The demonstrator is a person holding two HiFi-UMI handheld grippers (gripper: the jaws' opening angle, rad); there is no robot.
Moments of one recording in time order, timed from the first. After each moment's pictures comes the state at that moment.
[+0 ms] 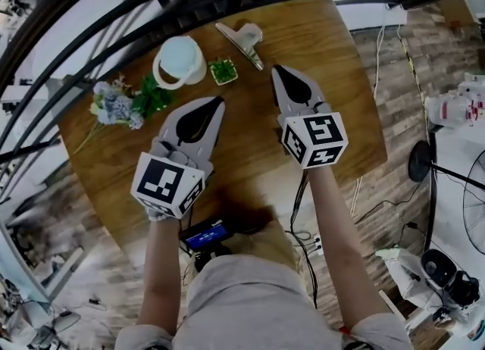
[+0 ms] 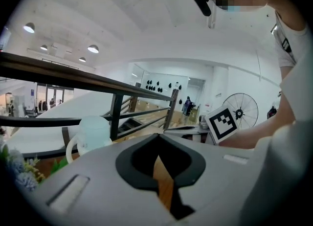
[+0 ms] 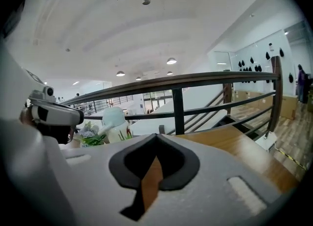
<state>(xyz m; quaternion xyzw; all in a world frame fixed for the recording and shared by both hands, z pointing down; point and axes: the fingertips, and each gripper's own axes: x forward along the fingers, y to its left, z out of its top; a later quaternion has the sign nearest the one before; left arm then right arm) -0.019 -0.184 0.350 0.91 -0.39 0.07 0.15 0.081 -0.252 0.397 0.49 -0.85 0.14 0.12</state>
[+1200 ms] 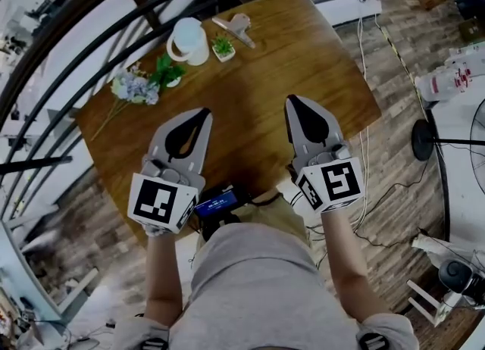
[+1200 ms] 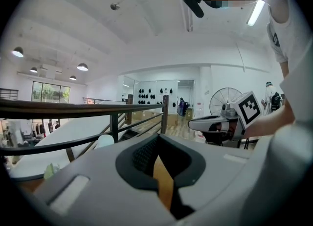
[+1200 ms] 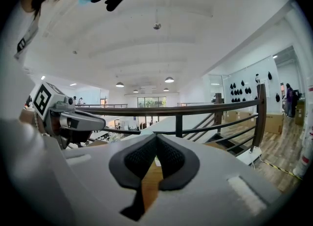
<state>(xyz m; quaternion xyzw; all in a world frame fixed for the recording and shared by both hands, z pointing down) -0.063 -0.045 0.277 0.92 -0.37 0.08 0.06 0.072 -0.048 0.286 0.55 -0.83 0.05 0.07</state>
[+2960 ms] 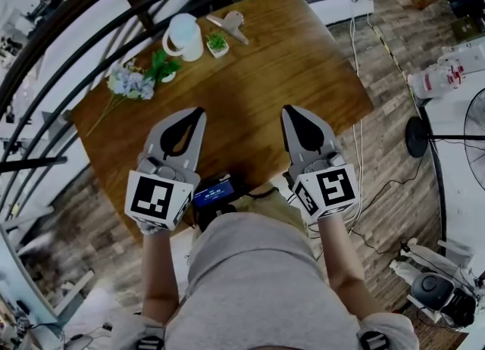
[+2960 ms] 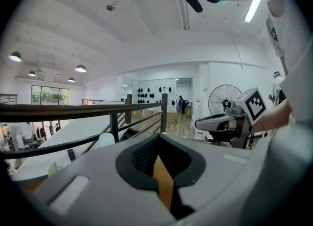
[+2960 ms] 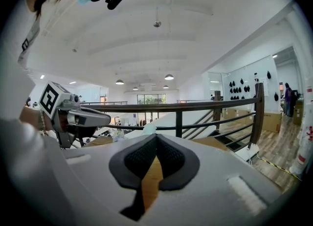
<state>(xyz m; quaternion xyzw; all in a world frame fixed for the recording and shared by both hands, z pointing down) -0.066 -0.022 0.277 0.92 -0.37 0.09 0.04 0.074 -0.005 0.291 0.55 -0.83 0.06 0.08</state>
